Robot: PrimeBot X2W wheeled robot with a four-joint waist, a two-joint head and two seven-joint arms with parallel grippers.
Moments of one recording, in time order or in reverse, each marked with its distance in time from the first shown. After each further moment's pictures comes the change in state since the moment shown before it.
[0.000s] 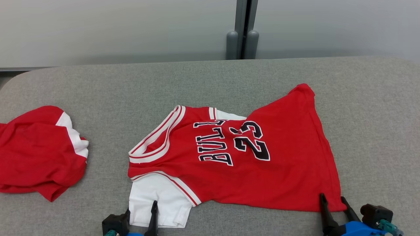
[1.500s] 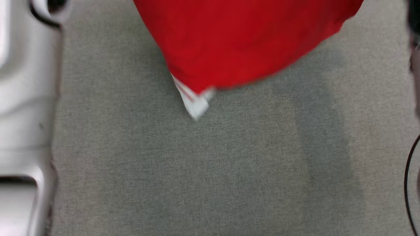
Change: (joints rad) left arm -1.177 0.131 -0.021 -0.198 -0.111 -0.012 0.162; right arm -1.044 -0.190 0.130 -0.262 0.180 0.007 0.234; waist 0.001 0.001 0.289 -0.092
